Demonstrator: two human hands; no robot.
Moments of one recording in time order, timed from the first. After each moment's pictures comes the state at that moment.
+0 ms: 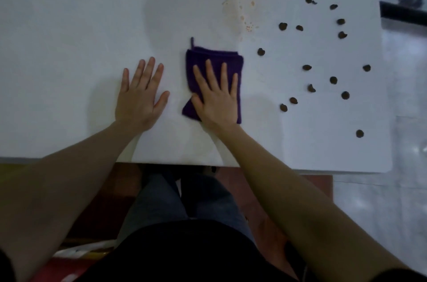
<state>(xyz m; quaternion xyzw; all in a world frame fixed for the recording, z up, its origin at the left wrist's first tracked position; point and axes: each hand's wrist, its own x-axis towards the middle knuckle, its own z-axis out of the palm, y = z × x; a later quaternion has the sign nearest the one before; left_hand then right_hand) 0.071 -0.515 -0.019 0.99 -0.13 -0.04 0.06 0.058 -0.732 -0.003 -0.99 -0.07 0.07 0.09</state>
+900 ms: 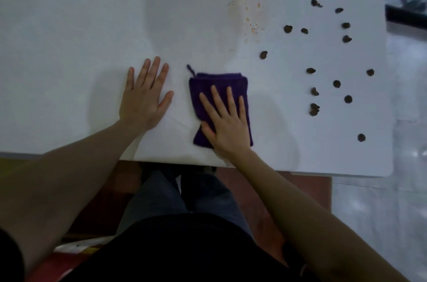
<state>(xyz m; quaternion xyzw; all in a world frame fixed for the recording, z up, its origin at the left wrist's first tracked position) 0.071 -0.513 -0.019 0.99 -0.13 -0.04 0.06 0.003 -0.755 -0.004 -0.98 -0.13 0.08 0.10</state>
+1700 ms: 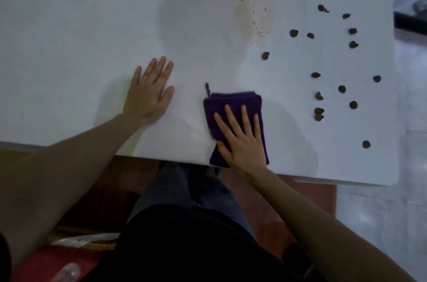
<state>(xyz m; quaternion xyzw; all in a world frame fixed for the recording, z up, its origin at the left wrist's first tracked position) 0.076 -0.507 -0.007 0.98 -0.11 -0.05 0.14 -0.033 -0.787 -0.005 -0.98 -0.18 0.07 0.09</state>
